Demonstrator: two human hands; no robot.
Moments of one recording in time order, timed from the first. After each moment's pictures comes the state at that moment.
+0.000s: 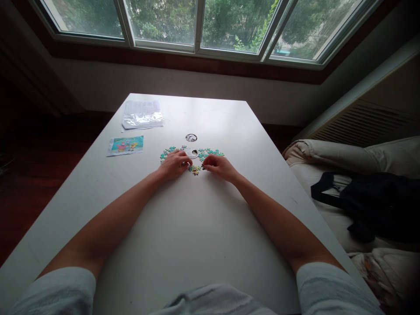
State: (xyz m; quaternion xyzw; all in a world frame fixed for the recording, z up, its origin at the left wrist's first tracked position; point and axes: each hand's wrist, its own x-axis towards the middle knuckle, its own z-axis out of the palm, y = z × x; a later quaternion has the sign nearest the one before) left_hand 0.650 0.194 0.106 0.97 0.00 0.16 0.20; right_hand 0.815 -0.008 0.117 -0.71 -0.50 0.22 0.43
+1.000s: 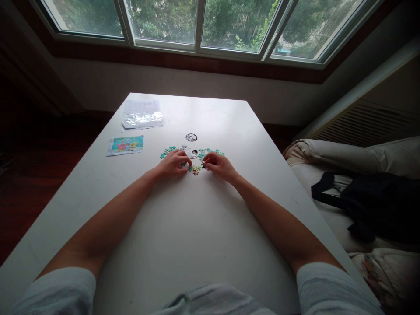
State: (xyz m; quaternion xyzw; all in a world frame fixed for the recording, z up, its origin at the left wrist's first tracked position) left_hand 0.646 0.199 0.115 0.97 -0.03 0.13 0.22; right_hand 0.815 -0.006 0.104 -0.69 -0.46 0.24 0.50
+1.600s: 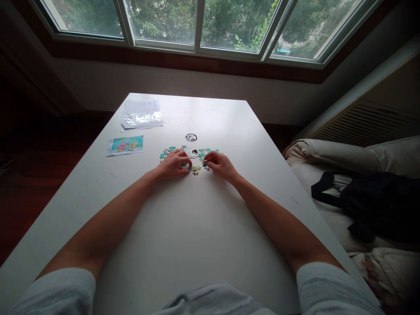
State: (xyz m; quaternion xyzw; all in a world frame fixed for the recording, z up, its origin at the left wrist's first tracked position) left_hand 0.646 0.199 0.114 0.97 -0.04 0.13 0.21; right_hand 0.815 -0.005 0.107 -0.70 -0.46 0.21 0.50
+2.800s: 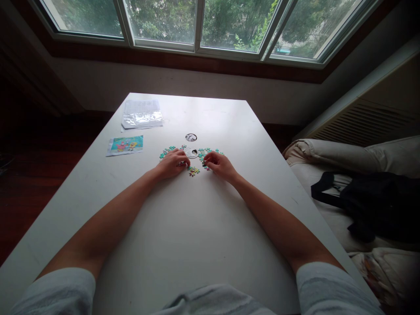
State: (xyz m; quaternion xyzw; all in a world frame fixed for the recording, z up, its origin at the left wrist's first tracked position) left_hand 0.649 0.206 0.108 0.97 -0.03 0.14 0.22; right_hand 0.815 -0.005 0.105 -0.70 -0.46 0.21 0.50
